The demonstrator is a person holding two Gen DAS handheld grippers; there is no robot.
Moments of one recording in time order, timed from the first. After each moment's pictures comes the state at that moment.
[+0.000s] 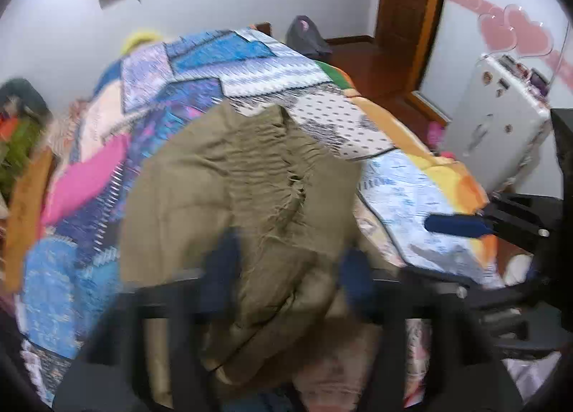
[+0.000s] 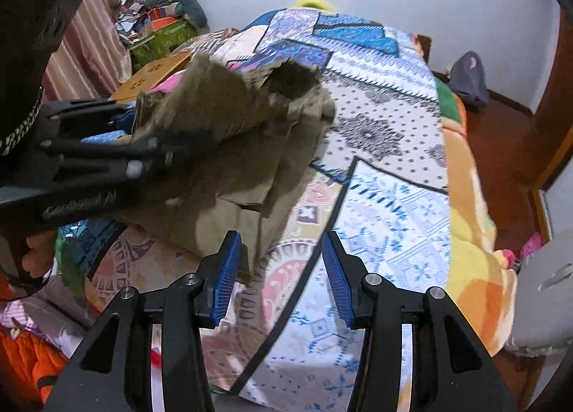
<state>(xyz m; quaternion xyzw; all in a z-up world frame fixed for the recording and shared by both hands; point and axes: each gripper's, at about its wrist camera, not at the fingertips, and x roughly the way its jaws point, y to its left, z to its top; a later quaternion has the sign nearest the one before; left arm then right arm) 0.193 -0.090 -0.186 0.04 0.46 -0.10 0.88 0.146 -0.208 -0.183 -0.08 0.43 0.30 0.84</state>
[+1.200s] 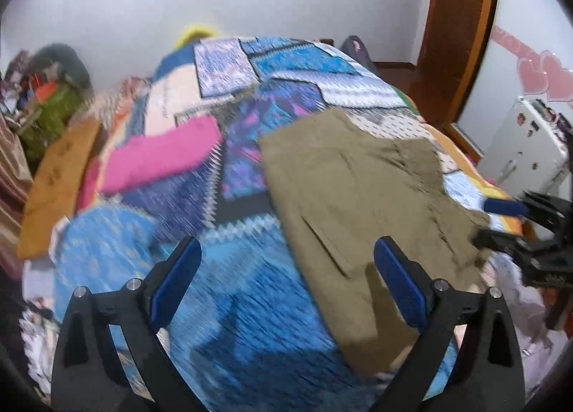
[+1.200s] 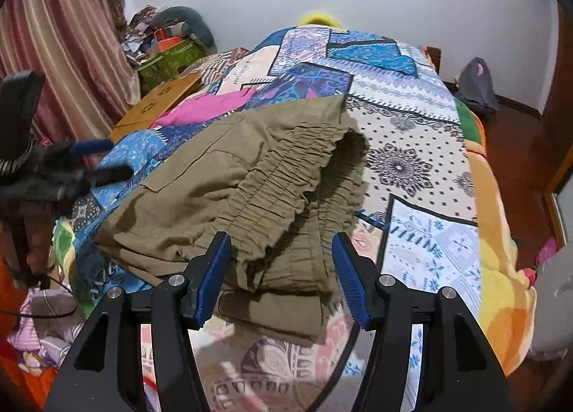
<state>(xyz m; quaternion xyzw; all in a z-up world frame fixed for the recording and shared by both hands) 0.170 0.050 -0.166 0.02 0.43 -0.01 0.90 0.156 -0.169 -0.173 -0.03 0.42 0.33 0.84</state>
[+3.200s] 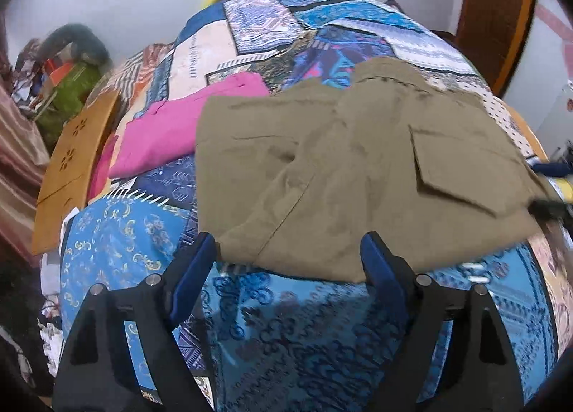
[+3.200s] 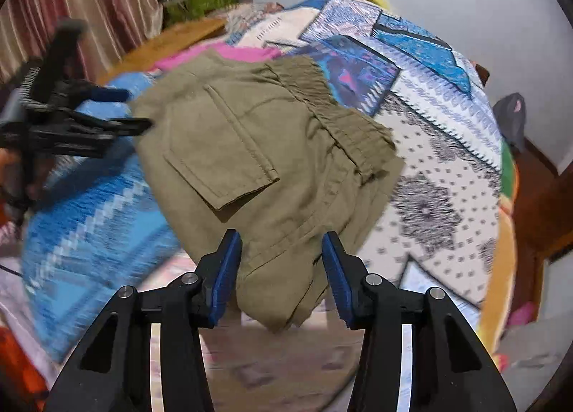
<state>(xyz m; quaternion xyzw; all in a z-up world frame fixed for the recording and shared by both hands) 0.231 0.102 -0.234 0.05 0.49 0.04 0.87 0.234 -0.121 -0.207 -0.17 0.46 0.37 0.79</state>
